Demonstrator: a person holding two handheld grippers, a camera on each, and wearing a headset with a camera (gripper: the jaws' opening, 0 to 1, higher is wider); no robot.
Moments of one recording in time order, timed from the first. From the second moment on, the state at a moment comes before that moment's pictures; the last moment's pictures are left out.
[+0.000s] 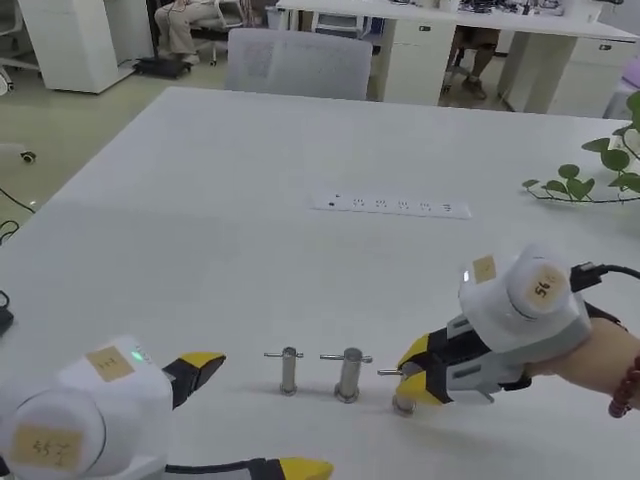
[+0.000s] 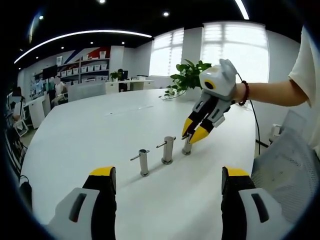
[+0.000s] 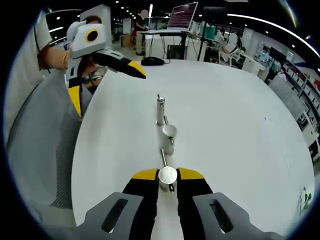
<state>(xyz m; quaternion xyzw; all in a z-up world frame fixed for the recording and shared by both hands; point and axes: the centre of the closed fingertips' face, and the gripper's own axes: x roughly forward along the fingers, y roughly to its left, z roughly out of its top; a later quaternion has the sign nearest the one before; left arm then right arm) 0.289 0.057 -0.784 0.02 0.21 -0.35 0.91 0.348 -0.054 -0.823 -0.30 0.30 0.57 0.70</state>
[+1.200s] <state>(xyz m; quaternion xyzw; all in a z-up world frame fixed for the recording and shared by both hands) 0.289 0.057 -0.786 0.02 0.22 -0.35 0.91 0.358 -0.062 -0.826 -0.27 0.32 0.58 0.70</state>
